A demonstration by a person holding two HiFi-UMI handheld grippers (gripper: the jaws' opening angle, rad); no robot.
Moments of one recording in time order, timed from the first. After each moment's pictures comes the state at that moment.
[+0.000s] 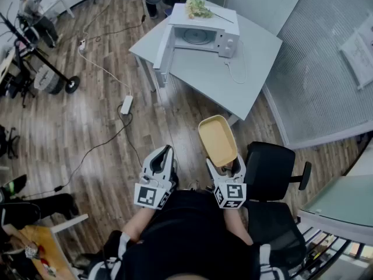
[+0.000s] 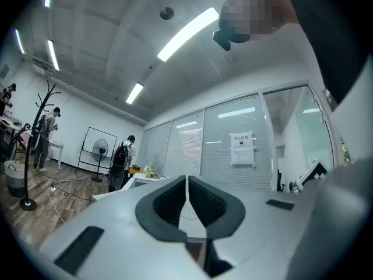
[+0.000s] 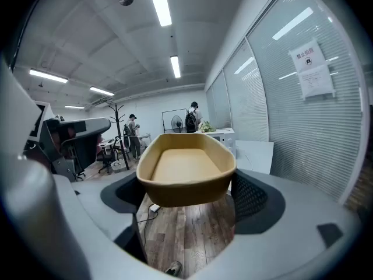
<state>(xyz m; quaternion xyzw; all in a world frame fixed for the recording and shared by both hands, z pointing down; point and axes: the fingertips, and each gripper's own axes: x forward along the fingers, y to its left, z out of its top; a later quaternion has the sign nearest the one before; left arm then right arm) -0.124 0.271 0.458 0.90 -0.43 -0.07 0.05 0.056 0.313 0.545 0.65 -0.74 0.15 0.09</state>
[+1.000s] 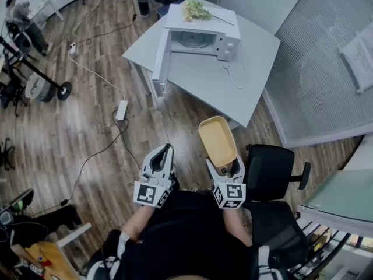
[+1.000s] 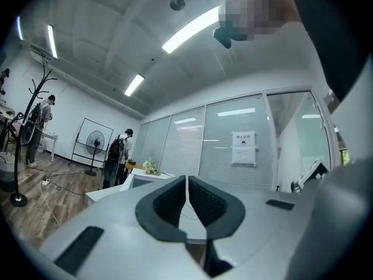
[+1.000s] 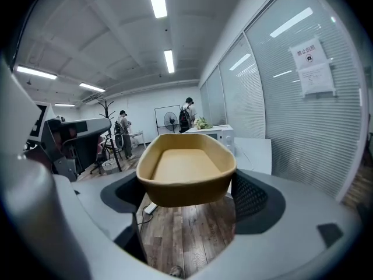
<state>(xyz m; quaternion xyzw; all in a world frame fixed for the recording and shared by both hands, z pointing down) -0.145 0.173 0.475 0.91 -0.40 -0.07 0.08 0.036 0.234 0.557 0.67 -0.71 0.17 0.10</state>
